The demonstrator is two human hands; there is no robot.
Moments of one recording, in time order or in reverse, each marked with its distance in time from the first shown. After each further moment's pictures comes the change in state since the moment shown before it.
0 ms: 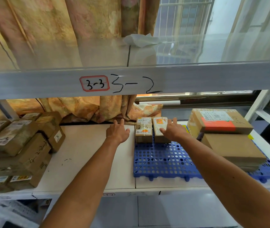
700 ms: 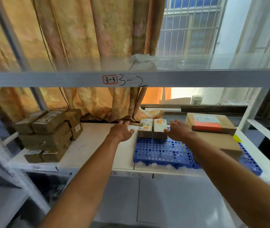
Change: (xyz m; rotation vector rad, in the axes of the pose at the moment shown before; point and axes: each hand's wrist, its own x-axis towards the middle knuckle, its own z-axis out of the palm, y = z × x) left_hand -0.141 0.013 -0.057 -0.096 0.036 0.033; right_hand -0.144 0.018 -0.068 -0.114 0.125 -0.224
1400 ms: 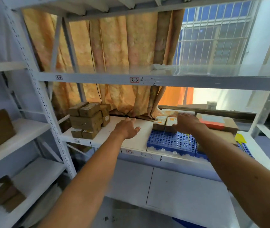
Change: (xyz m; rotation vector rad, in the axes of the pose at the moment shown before) left_hand -0.212 0.018 -0.068 0.002 0.064 -0.088; right_hand -0.161 -0.025 -0.092 -0.037 0.033 -0.148
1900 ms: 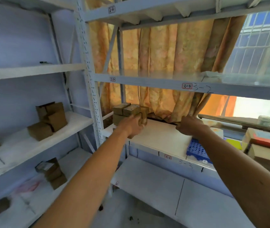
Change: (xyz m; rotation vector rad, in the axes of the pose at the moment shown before) left_hand -0.081 -0.157 -0.079 0.042 0.052 -0.169; right_hand 0.000 -0.190 -0.012 0.006 -0.022 -0.147
